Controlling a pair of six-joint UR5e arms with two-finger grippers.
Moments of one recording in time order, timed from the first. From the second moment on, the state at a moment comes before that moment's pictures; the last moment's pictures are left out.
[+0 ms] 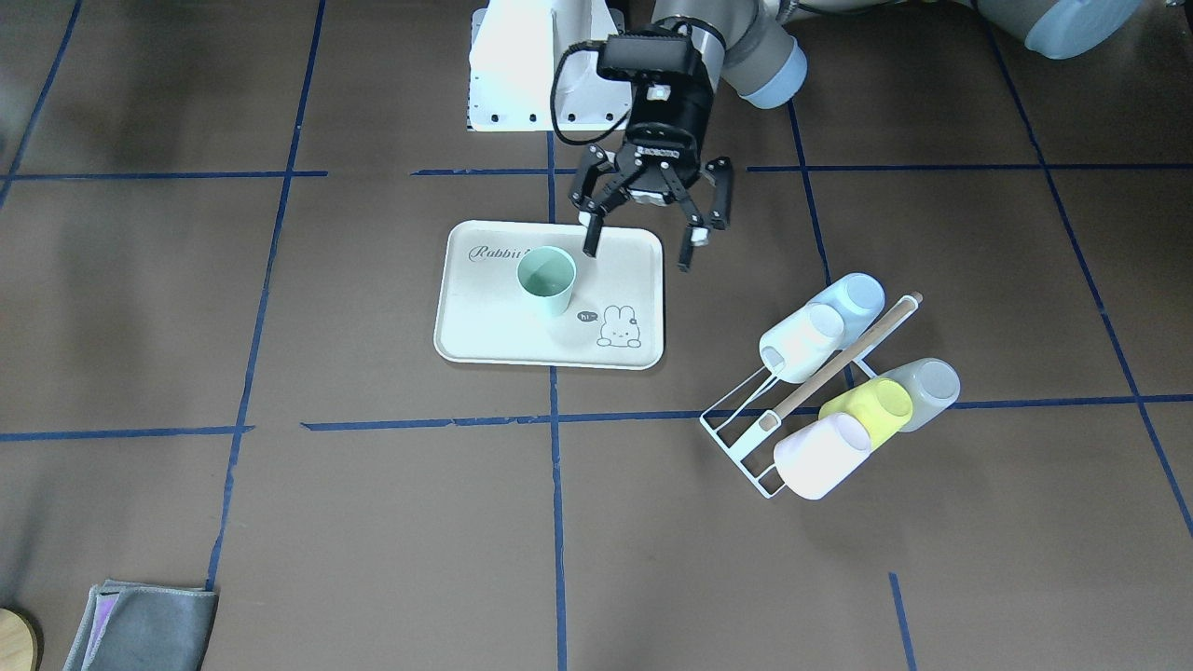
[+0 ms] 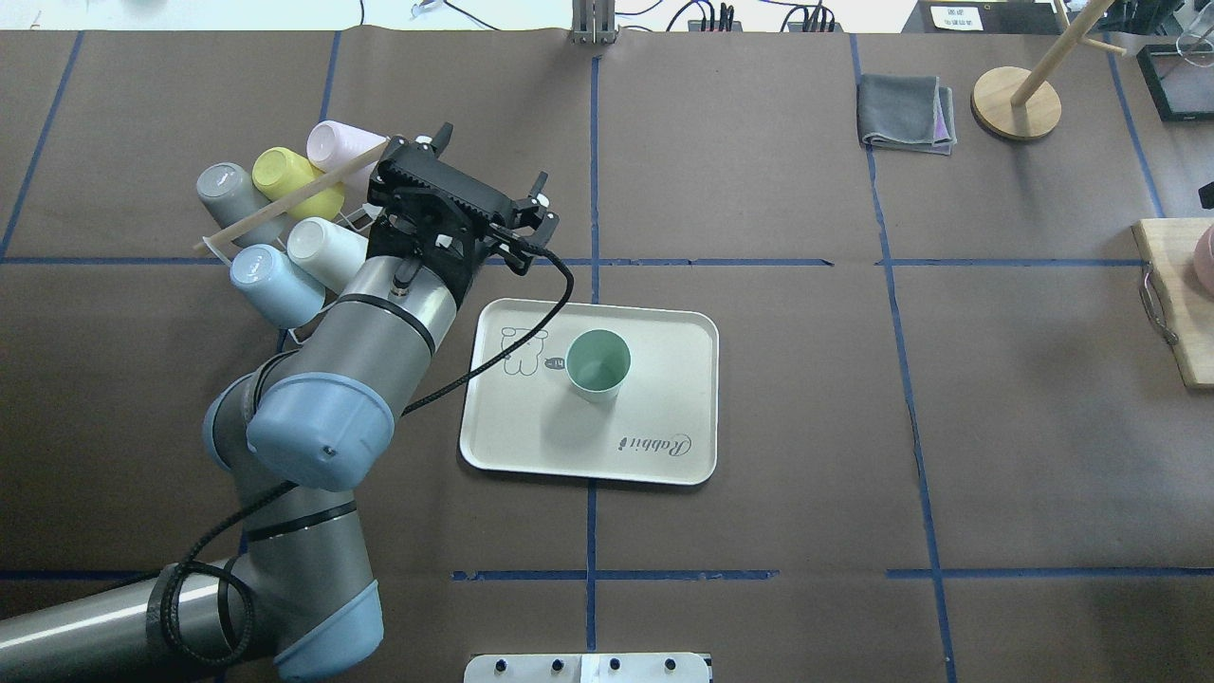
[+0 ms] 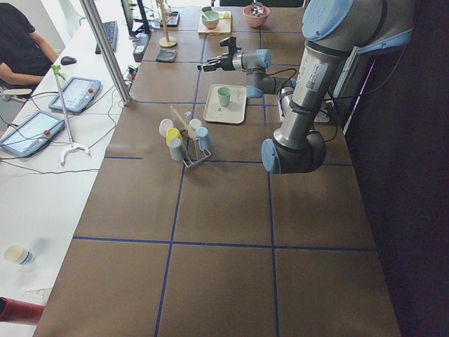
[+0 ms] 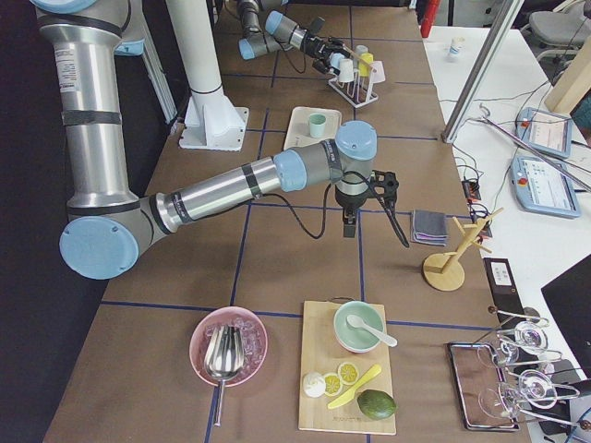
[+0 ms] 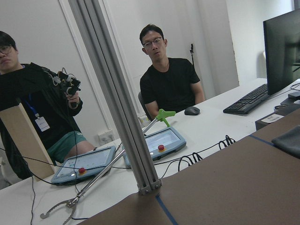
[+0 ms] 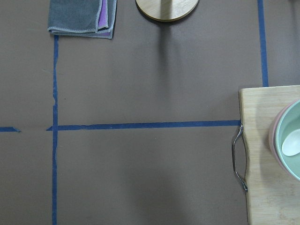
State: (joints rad) left arm -0.43 -2.11 -1.79 -2.34 -0.79 -0.48; right arm 1.41 -1.51 1.90 -1.66 2.39 0.37
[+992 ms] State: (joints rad) left arm -0.72 -1.89 -1.88 -2.04 -1.26 -0.73; right arm 1.42 -1.51 1.91 -1.66 2.38 0.36
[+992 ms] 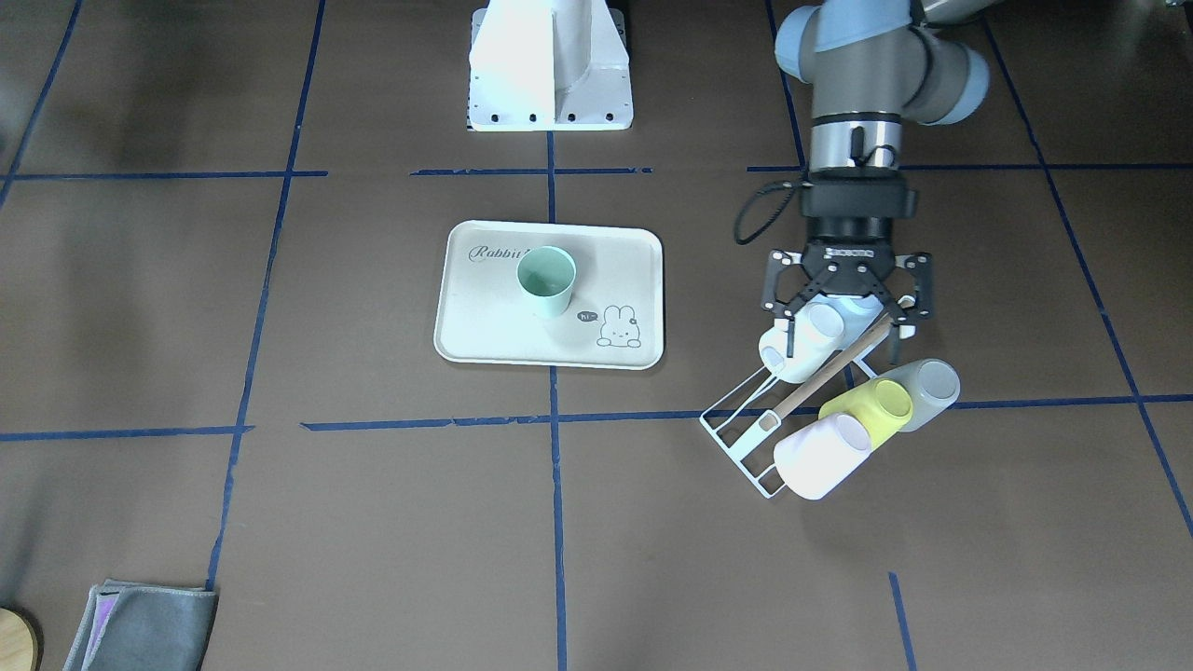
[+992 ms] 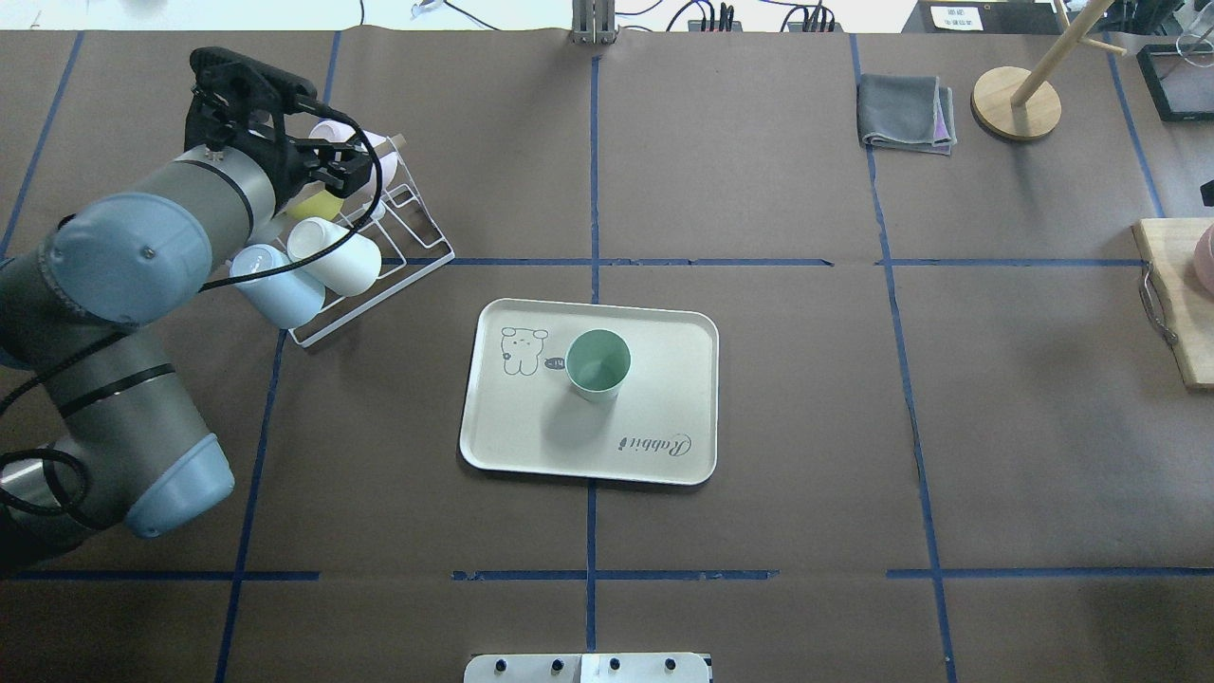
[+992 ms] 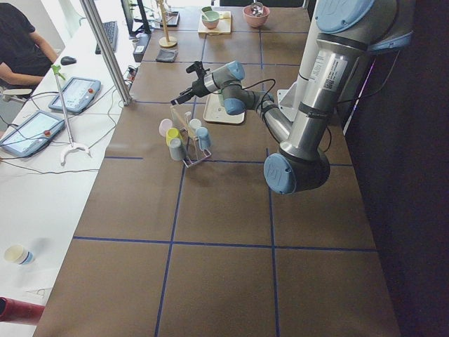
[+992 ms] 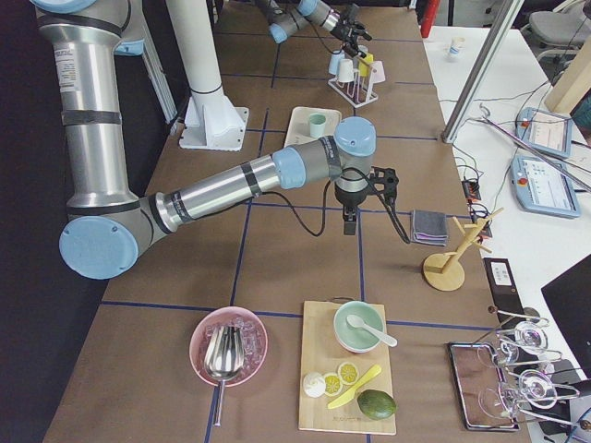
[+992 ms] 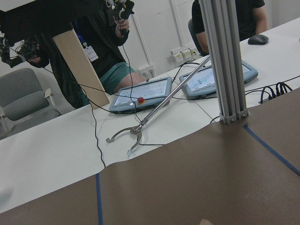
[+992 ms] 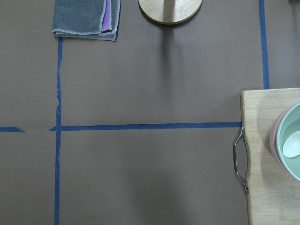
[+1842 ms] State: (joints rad) left arm -1.21 -1.59 -1.95 -1.85 -2.12 -0.52; right arm 1.49 -1.53 1.80 -1.66 2.38 0.14
